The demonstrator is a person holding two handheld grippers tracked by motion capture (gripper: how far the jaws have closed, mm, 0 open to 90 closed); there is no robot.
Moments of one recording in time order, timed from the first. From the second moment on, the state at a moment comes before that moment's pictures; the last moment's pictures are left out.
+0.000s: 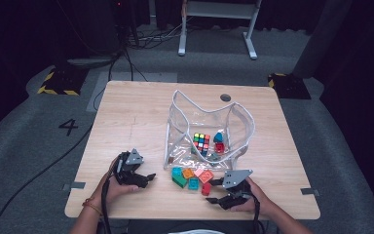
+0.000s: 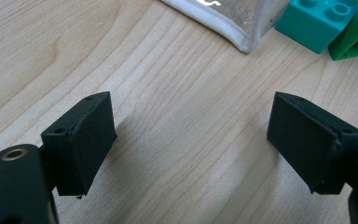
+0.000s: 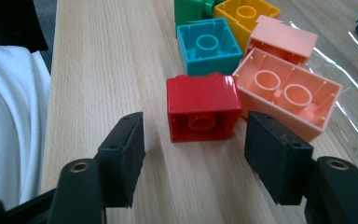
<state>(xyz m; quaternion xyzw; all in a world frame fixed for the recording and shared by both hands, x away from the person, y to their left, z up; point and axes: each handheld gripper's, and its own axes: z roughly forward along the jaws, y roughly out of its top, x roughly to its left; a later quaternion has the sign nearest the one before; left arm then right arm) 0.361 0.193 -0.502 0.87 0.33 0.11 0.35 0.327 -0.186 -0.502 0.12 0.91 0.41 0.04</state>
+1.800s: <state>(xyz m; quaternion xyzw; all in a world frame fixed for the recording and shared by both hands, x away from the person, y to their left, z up) 0.361 0.194 -0.502 0.87 0.33 0.11 0.35 0.368 -0.317 -0.463 0.25 0.85 0.44 0.17</state>
